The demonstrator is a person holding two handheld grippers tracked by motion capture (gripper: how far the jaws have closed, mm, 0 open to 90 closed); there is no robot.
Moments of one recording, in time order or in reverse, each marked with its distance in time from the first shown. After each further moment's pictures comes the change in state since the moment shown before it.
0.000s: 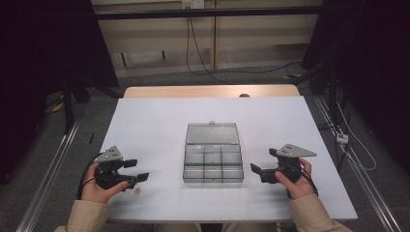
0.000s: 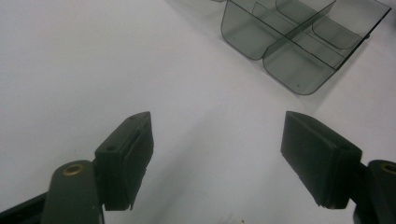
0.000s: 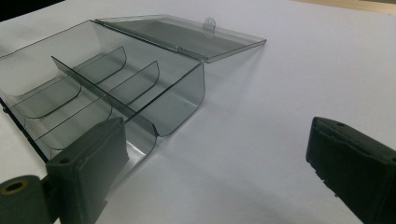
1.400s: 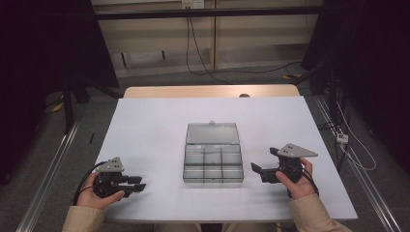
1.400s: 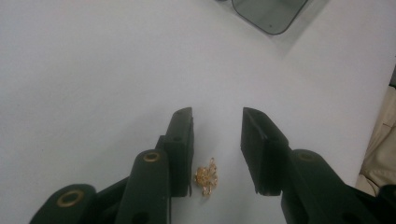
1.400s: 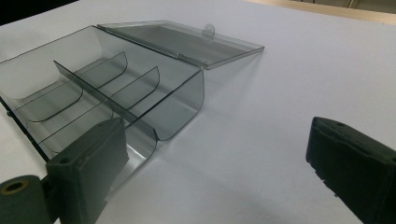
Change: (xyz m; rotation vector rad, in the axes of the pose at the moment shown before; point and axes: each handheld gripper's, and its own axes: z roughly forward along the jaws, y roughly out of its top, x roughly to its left) left arm -0.006 -0.021 -0.002 0.131 -0.100 0.056; right arm 0.001 0.002 -0.003 -0.017 -0.003 -0.008
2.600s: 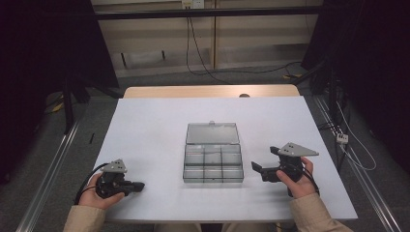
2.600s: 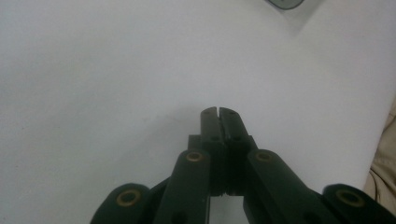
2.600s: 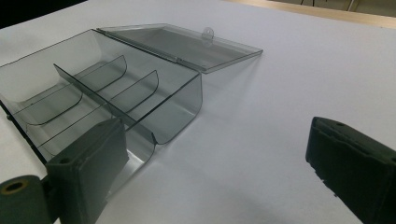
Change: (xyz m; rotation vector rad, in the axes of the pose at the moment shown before) left arm 0.005 -0.003 0.010 0.049 -0.010 -0.041; right arm -0.002 0.002 0.000 -0.005 0.002 0.003
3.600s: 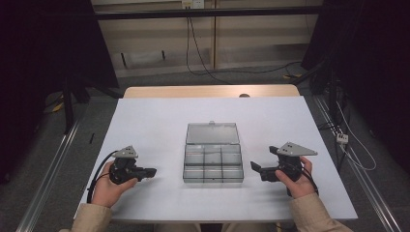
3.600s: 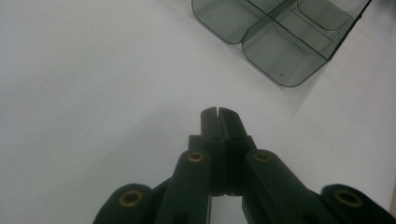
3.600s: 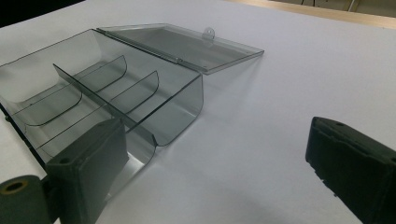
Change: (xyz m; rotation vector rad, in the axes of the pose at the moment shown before) left arm 0.000 0.040 0.018 -0.073 0.000 -0.023; right arm 0.001 0.001 0.002 0.000 0.000 -0.006
